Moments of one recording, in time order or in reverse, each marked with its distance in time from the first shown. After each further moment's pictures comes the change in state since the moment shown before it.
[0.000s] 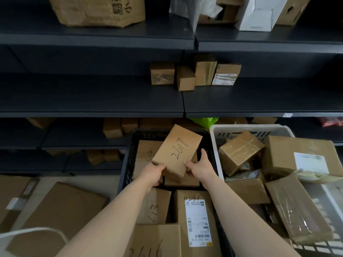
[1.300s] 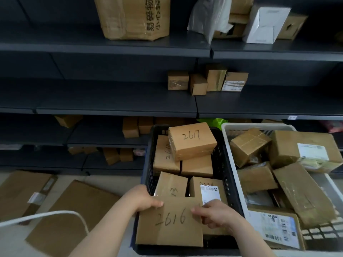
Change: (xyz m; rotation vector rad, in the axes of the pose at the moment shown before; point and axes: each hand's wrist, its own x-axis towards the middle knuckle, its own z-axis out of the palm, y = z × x) left_hand -0.105 -0.086 -0.091 0.722 -0.070 -0.065; right_hand -0.138 0.087 0.006 -0.397 -0.423 0.204
